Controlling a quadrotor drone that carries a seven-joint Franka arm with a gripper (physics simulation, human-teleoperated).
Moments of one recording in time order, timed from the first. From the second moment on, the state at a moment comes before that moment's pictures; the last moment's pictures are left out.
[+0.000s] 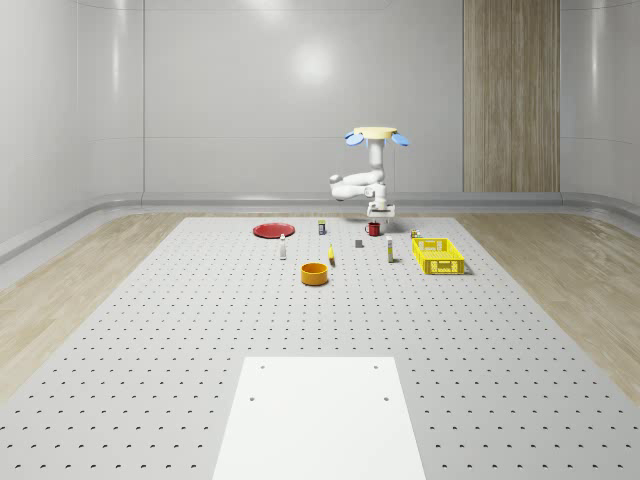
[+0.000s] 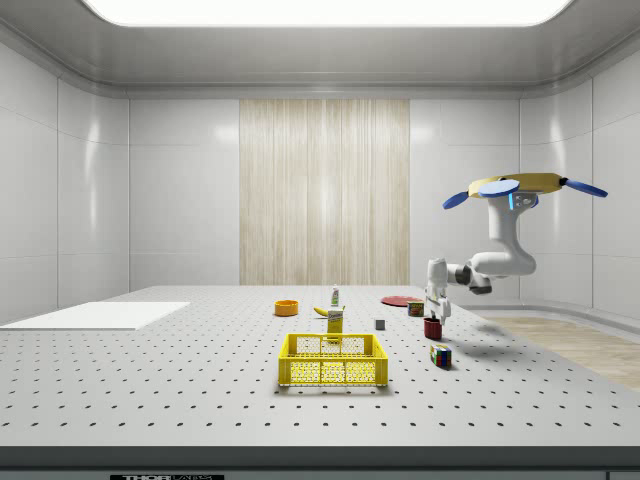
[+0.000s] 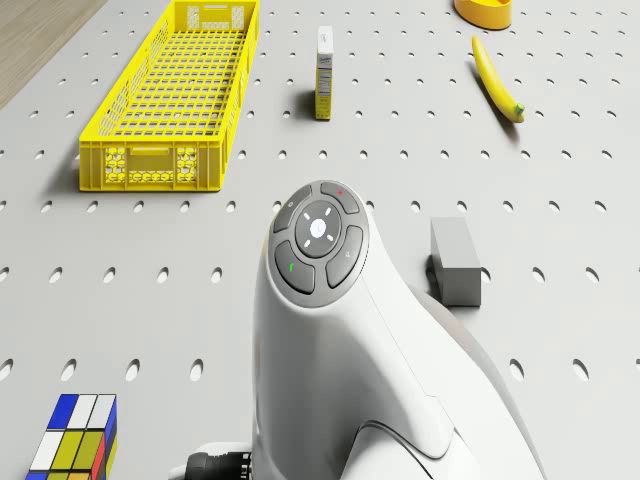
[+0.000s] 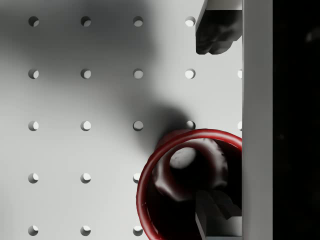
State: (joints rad) arm -1.12 -1.32 1.31 -2.88 -1.88 1.39 1.65
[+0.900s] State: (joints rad) arm -1.15 -1.37 1.23 -2.82 -1.95 1.49 1.63
